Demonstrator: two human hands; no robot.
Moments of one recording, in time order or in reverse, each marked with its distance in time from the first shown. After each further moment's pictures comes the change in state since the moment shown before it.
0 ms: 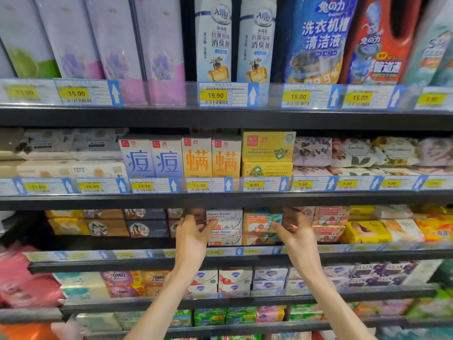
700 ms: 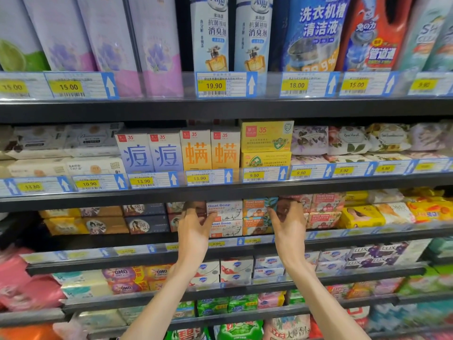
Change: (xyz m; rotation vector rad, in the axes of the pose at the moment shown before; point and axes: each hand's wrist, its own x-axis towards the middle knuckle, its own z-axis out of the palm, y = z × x) left_hand 0.002 -0.010 0.003 -0.007 -0.018 0.088; right_hand -0.010 -0.005 0.033 -0.132 0.248 -0.115
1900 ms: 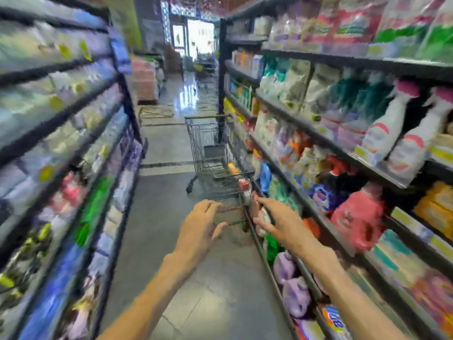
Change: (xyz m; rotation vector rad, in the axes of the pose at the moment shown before) left_hand -0.431 -0.136 -0.496 0.973 0.678 -0.431; right_hand -0.430 -0.390 0.200 0.369 -1.441 -1.246
